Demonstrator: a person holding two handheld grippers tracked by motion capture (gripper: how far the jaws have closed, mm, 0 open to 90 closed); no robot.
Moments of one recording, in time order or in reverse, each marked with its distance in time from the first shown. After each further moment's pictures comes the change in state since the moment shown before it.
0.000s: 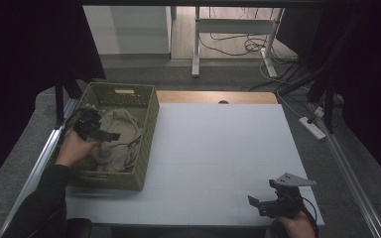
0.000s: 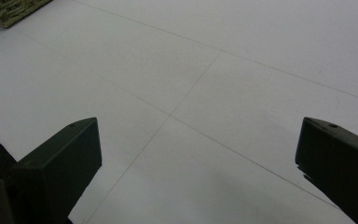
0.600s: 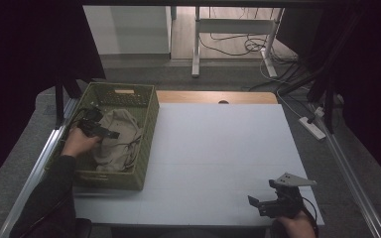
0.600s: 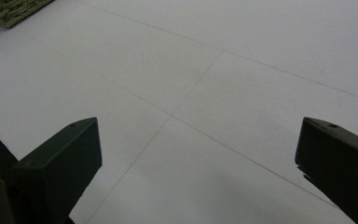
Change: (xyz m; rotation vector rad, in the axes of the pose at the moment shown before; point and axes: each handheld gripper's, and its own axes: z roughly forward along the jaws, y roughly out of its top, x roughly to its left) left arm 0.032 0.004 0.036 0.093 0.027 -0.048; right arm 0.000 0.000 0.000 0.001 0.008 0.001
